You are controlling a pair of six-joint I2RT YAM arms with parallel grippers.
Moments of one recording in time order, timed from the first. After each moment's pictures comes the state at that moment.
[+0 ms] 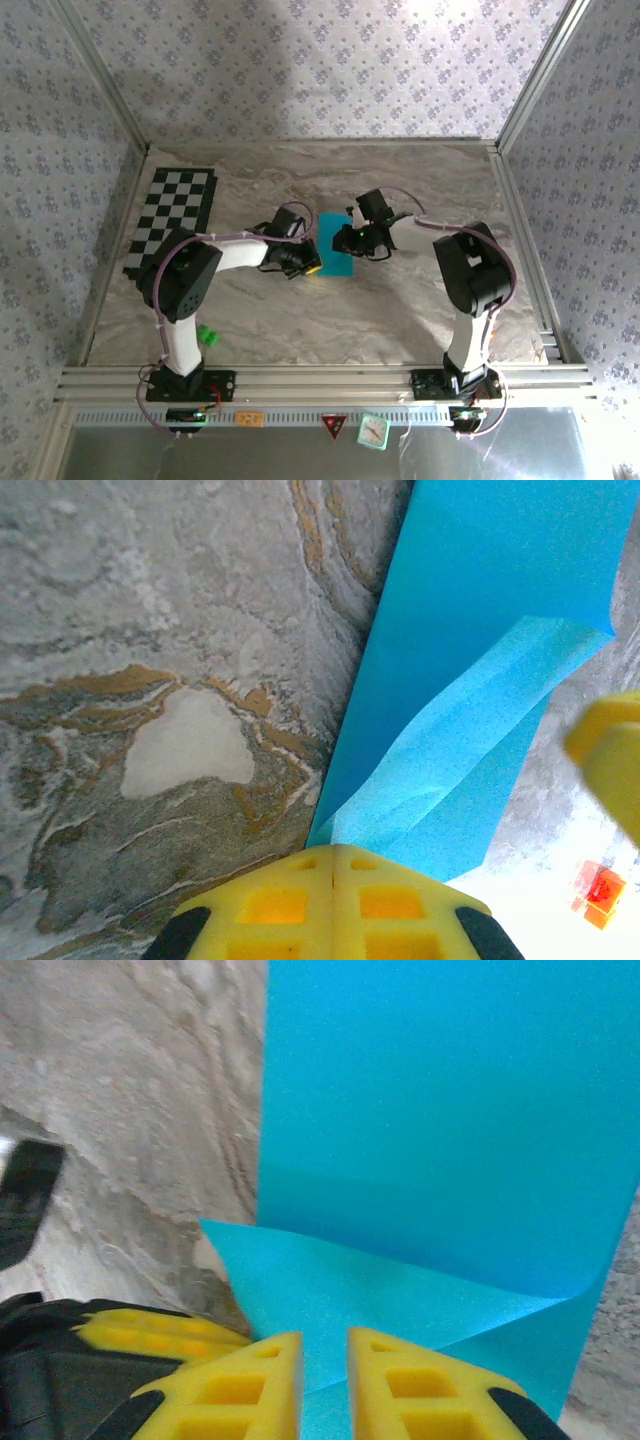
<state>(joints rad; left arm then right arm) -0.62 1.87 1.01 -0.15 0.41 -0.99 0.48 1.85 1.10 -0.23 -0.45 0.56</state>
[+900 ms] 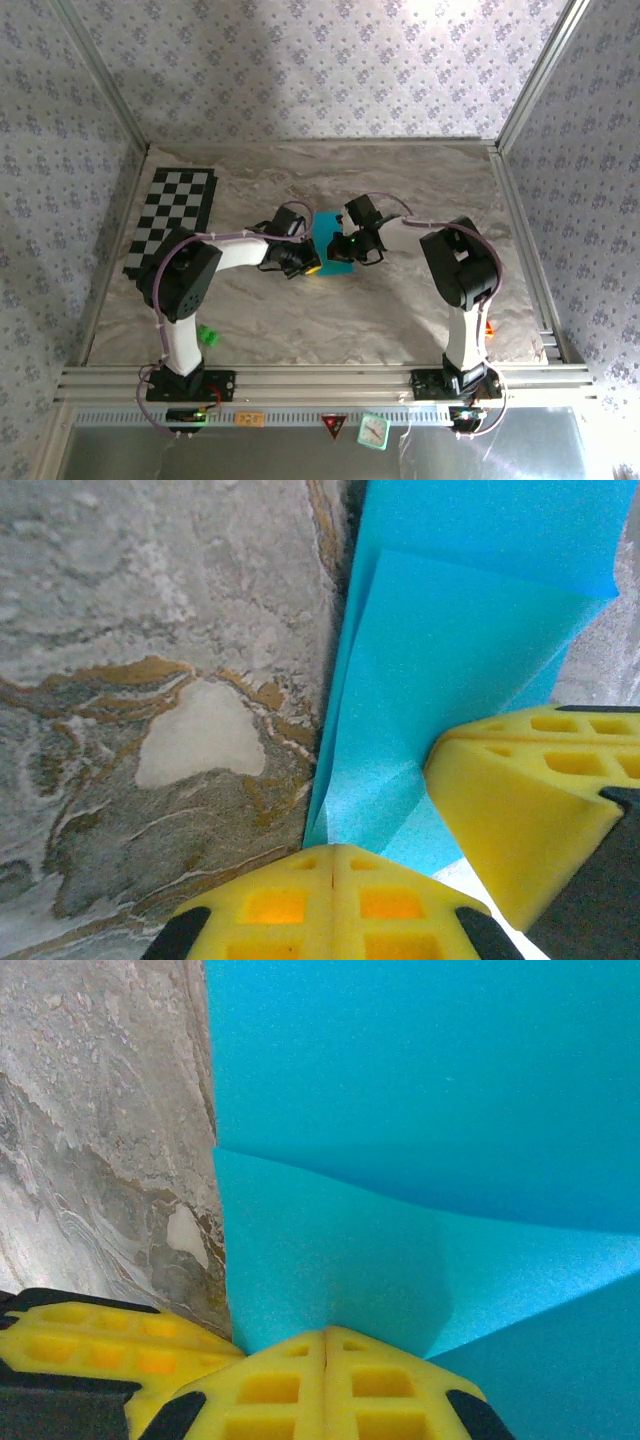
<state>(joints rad) -0.62 1.87 1.02 -0.19 0.41 -0.99 0.52 1.95 1.14 -0.25 -0.48 0.54</state>
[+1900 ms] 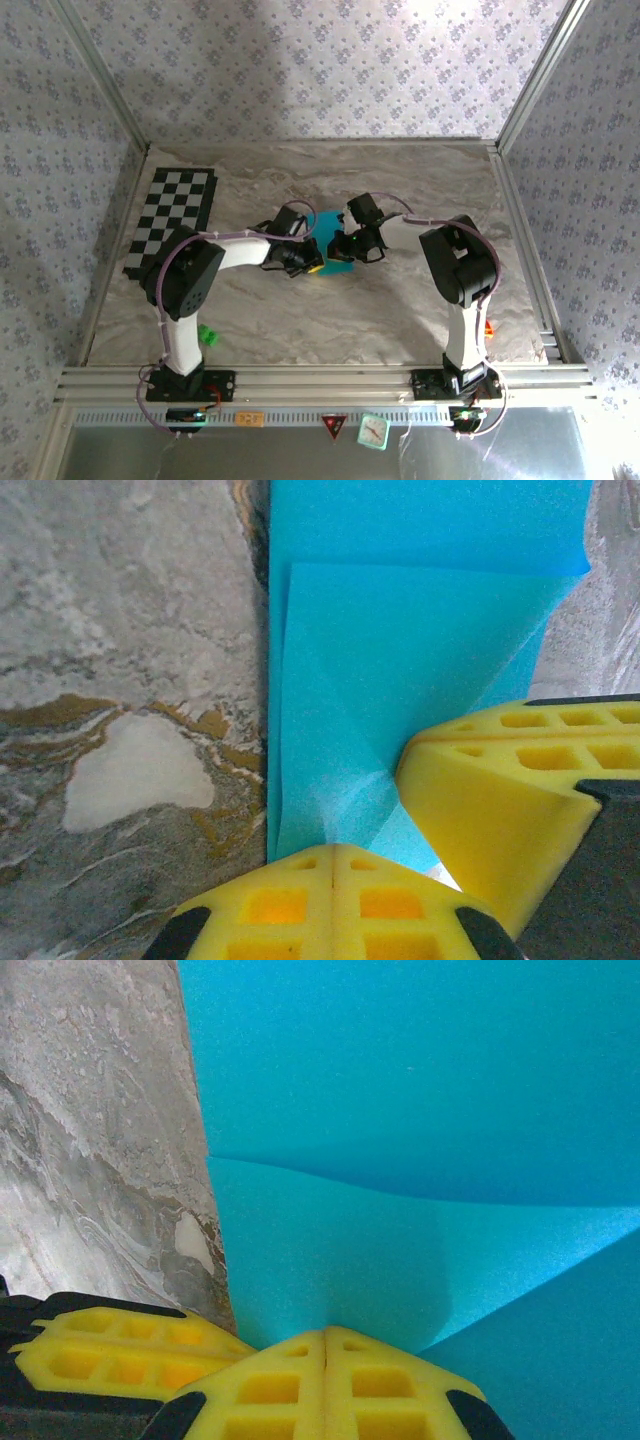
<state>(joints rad) -0.63 1.89 1.04 -0.16 0.43 -0.97 0.50 1.97 1.15 -0.26 -0.53 0.57</state>
